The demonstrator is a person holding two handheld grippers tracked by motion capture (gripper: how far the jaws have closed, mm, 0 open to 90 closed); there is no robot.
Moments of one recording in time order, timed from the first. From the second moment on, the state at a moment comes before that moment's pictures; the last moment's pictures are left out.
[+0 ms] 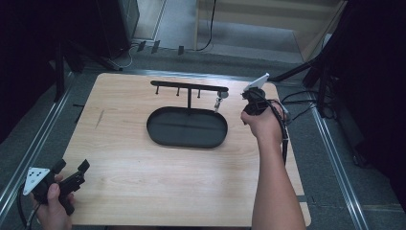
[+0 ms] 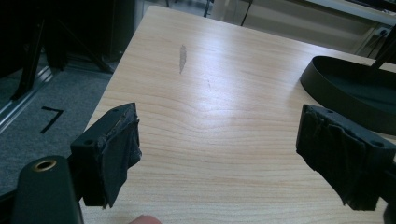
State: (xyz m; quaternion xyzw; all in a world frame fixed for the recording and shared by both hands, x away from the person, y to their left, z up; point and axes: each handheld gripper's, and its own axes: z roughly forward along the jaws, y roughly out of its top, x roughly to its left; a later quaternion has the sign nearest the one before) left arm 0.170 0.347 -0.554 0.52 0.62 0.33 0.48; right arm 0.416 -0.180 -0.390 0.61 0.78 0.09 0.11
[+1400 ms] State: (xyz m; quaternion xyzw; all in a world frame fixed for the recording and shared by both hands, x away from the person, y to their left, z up) left arm 0.170 0.341 -0.553 0.54 0.61 0.34 0.47; right arm 0.253 -0.344 -0.532 0.65 0.64 0.35 0.22
